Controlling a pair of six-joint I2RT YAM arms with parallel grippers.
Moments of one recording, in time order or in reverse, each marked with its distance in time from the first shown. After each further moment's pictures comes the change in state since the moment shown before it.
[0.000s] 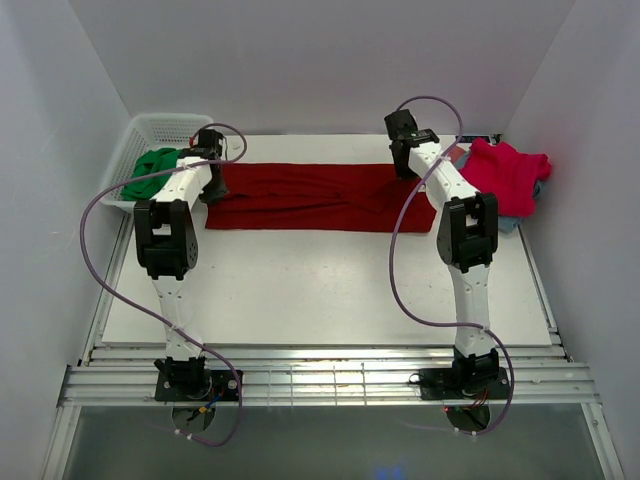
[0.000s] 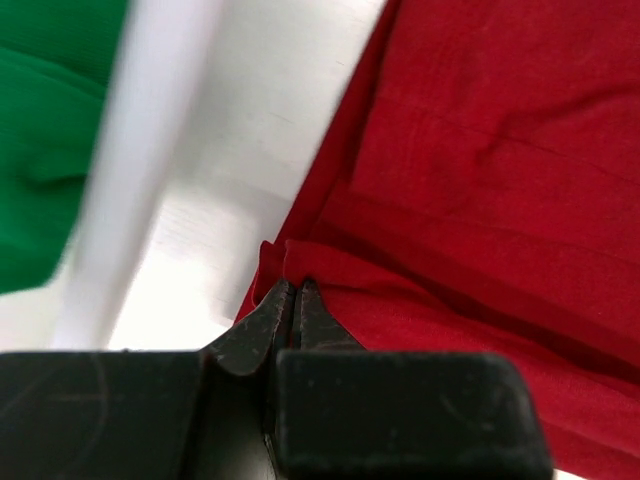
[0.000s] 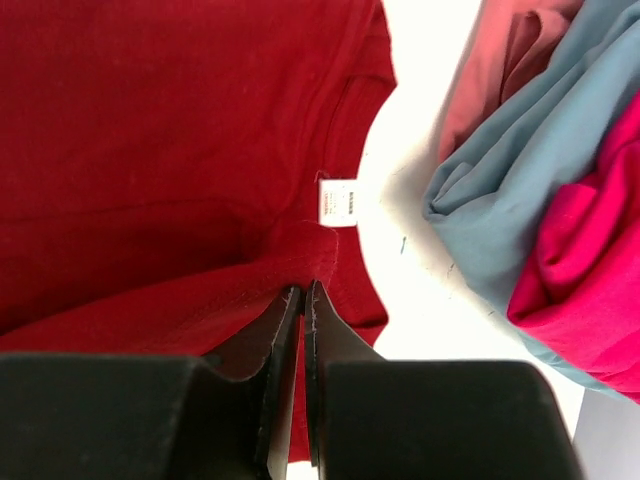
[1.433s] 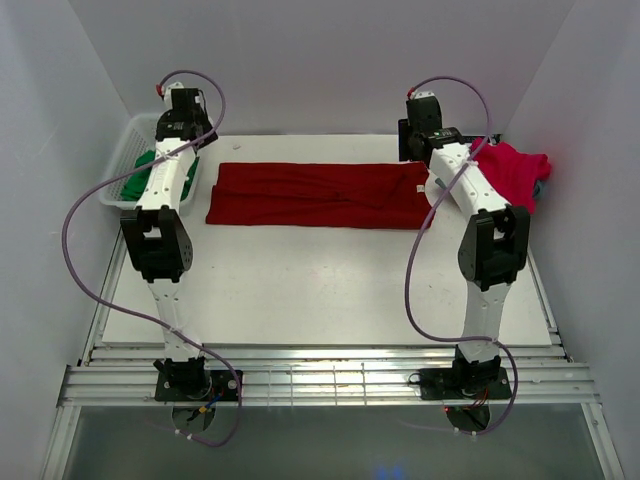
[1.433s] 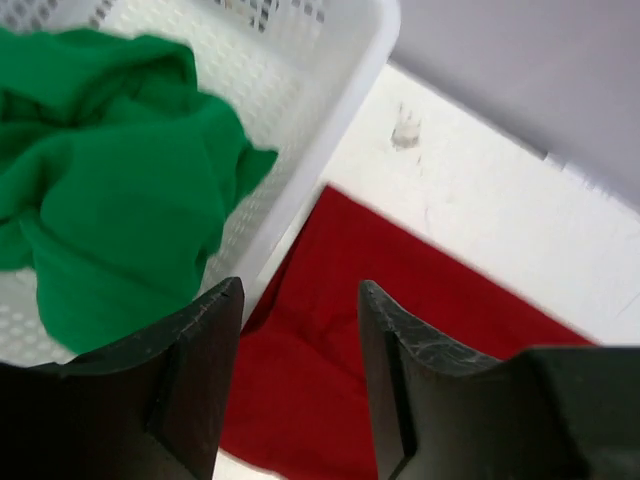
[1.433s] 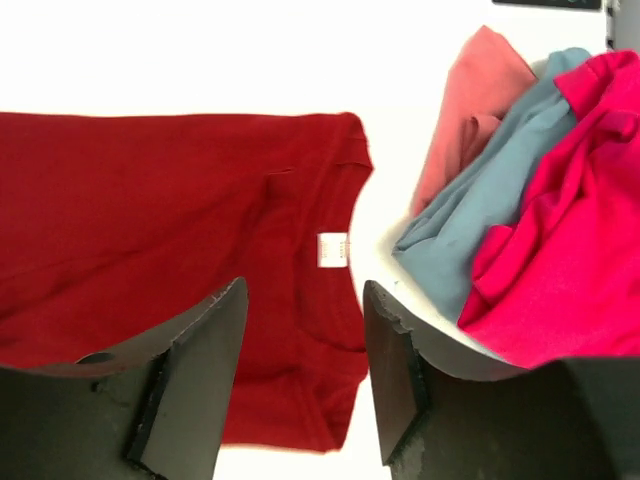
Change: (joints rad) left arm 0.042 -0.001 0.341 0.172 0.014 -0.080; right arm -0.030 -0.232 -0.187 0.249 -0.101 -0.004
